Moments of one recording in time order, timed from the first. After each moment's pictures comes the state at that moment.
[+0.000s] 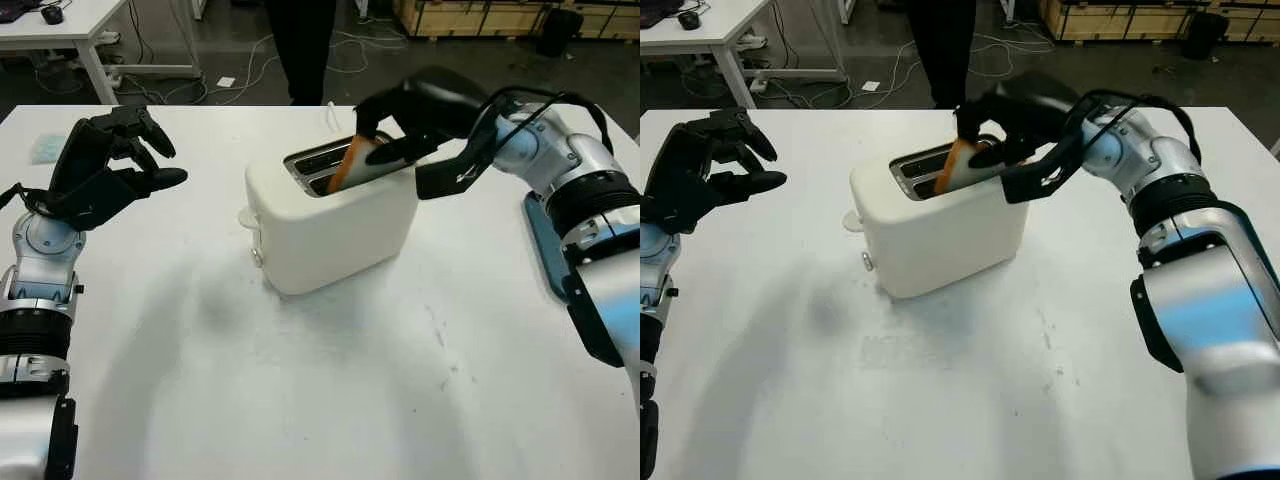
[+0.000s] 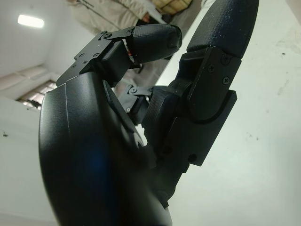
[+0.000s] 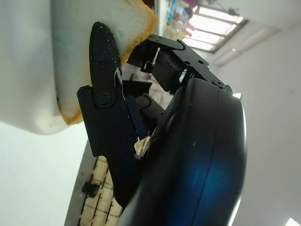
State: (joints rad) left arm -0.58 0.56 0.13 0.59 0.09 -0.43 -0.20; right arm -1.24 -0.50 0.41 1.19 -0.60 -0.79 0.16
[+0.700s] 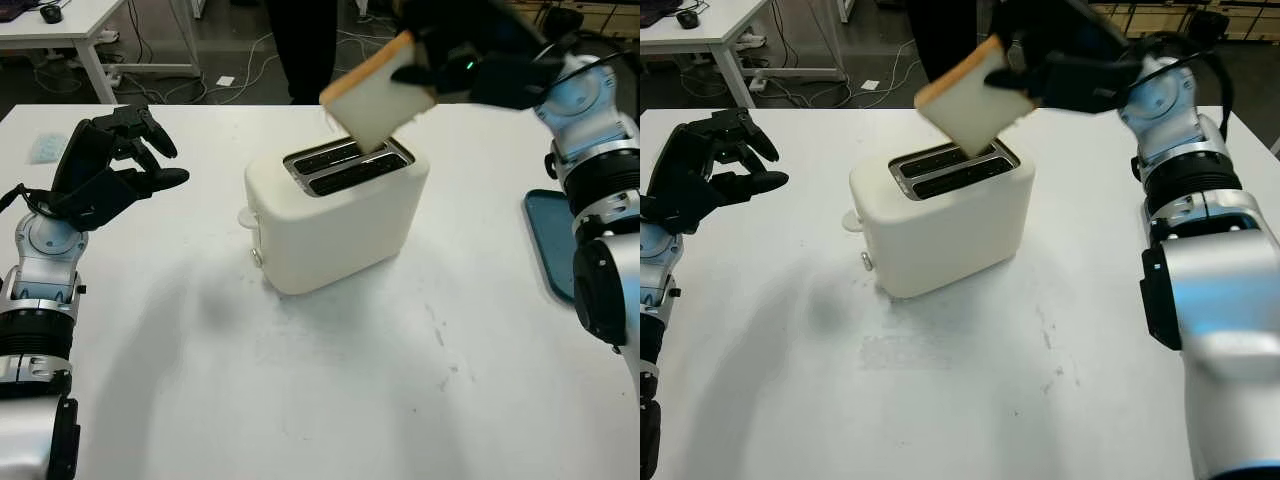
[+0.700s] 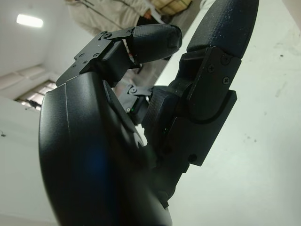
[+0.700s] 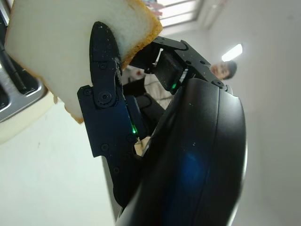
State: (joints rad) left arm -0.58 0.56 0.13 0.59 0.09 -0.42 -0.20; right arm -1.30 -0.50 0.09 1.22 -0.25 -0.65 0.40
